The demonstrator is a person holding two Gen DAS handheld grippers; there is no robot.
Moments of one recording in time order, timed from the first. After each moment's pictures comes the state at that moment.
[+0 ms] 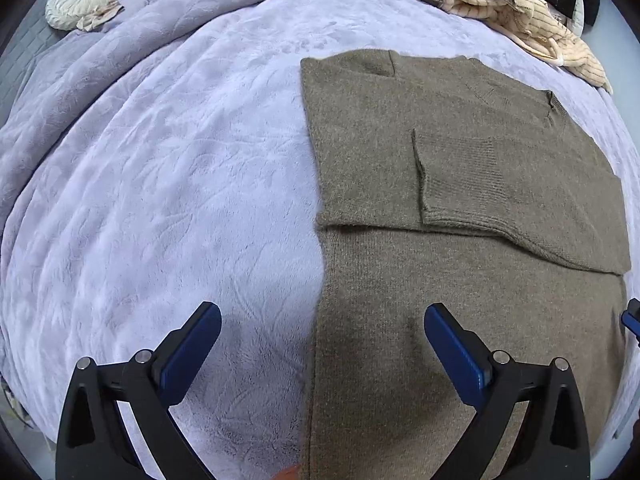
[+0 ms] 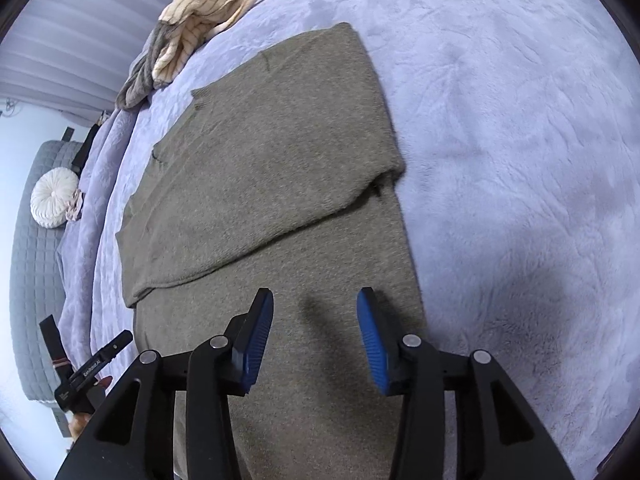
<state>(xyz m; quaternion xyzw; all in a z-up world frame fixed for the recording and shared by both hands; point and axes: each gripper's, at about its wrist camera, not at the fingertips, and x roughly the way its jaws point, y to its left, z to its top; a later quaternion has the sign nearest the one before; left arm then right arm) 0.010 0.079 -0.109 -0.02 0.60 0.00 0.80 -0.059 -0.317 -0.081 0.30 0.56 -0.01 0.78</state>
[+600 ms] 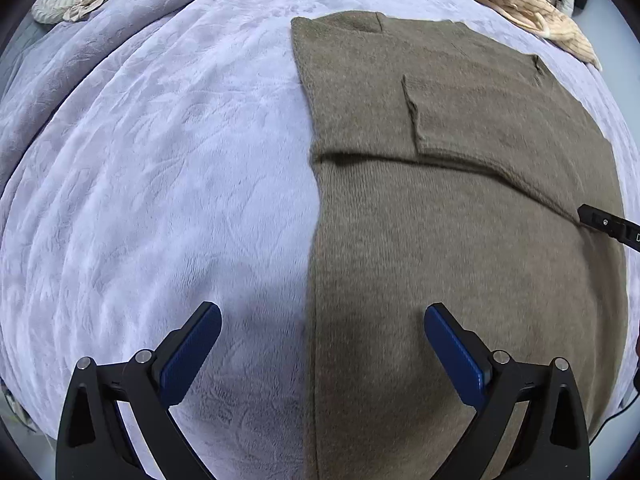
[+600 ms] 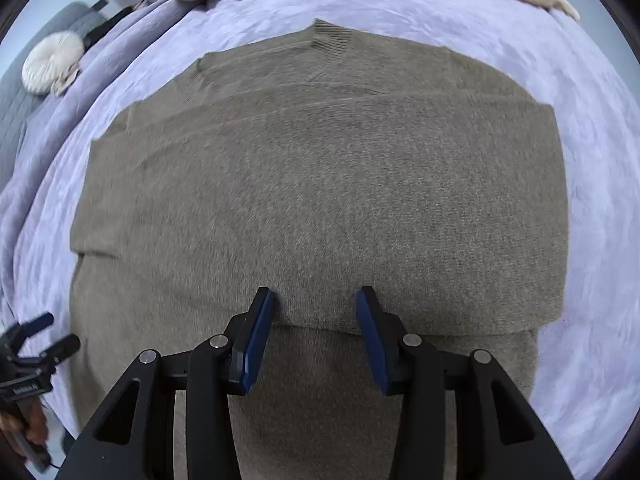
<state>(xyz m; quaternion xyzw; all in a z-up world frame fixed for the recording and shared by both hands) -0.029 0.077 -0.122 -0.01 0.62 -0.02 0.78 0.026 -0.205 -0.093 0.05 0.60 0.04 0.80</state>
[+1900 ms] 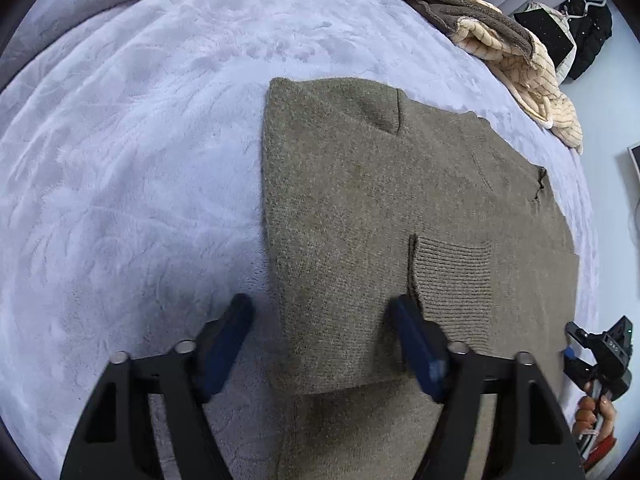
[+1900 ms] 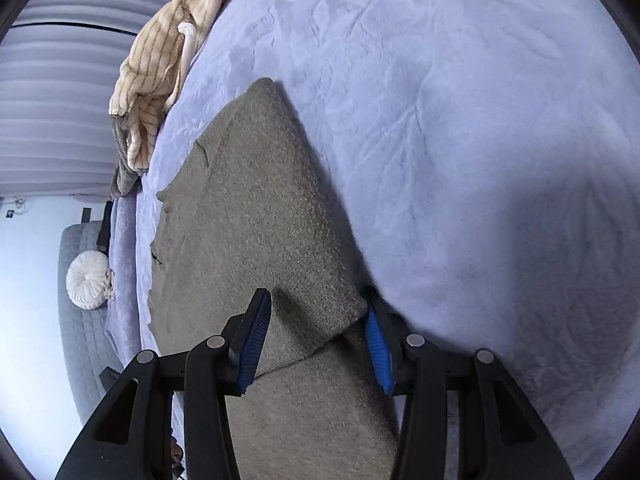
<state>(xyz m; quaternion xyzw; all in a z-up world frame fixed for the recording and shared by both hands) 0.100 0.092 -0.136 -0.15 0.60 -0.08 0.78 -0.003 -0.388 -0.101 0.45 0.51 -0.03 0.73</state>
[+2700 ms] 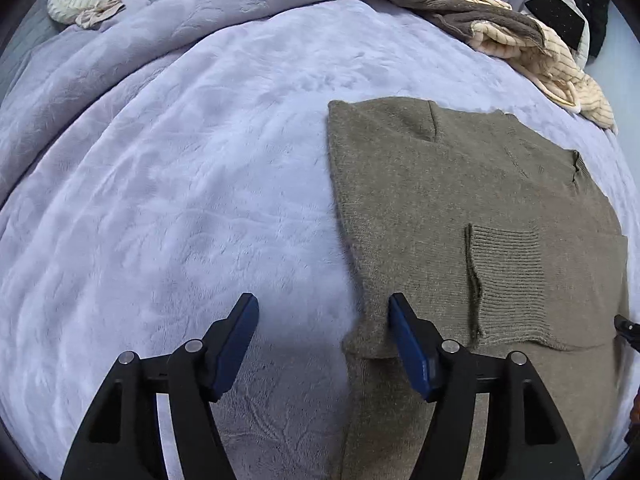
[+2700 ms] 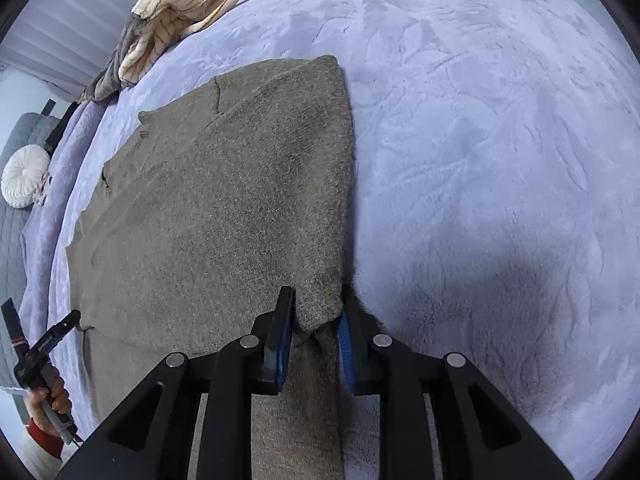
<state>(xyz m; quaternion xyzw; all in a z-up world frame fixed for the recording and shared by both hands) 0.073 0.104 -0.118 -0.06 0.57 0.00 0.82 0.010 -0.355 -0.079 0.21 0.58 -0.03 0.79</state>
